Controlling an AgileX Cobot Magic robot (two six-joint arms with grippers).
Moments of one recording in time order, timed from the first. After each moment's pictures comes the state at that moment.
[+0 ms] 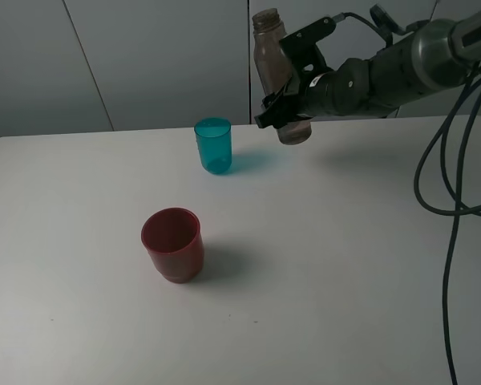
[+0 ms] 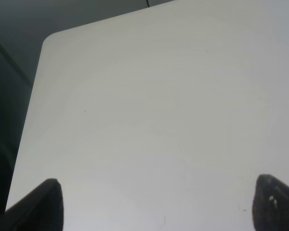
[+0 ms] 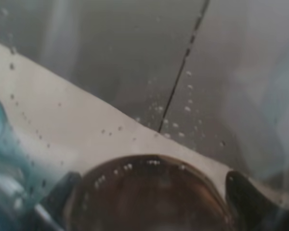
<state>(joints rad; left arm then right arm) 0.07 0.00 -0.52 0.02 1.10 0.23 0.44 2.03 -1.19 0.27 -0.22 -0.48</state>
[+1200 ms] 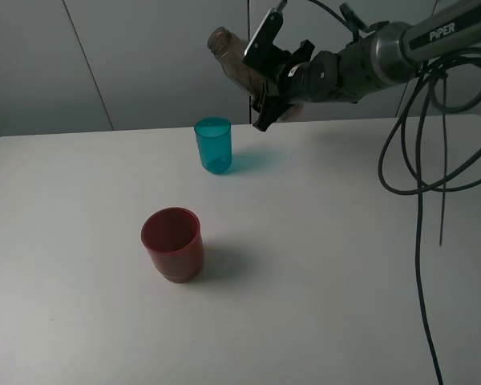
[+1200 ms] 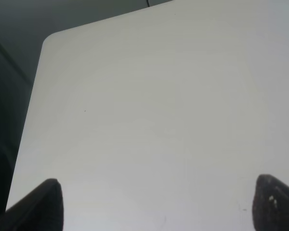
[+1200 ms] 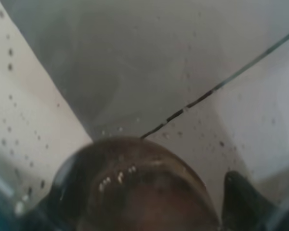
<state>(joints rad) 0.07 0.00 -0.52 0.02 1.10 0.23 0.44 2.19 -1.44 0.22 -0.16 -0.96</state>
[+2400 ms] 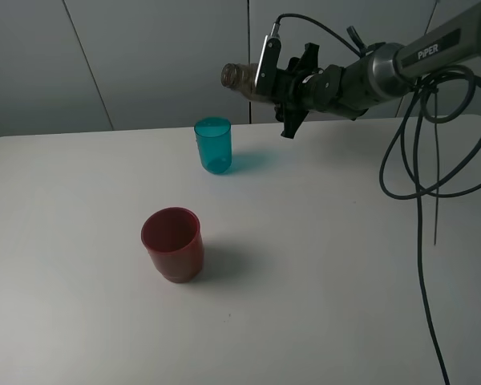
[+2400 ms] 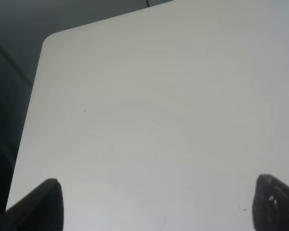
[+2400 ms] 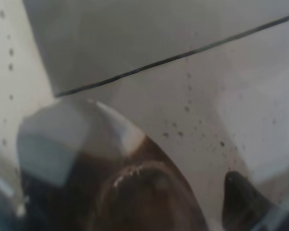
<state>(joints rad) 0.07 0.00 -0.52 0.02 1.10 0.24 0.39 2.27 -1.46 0.45 -0.28 -1.56</state>
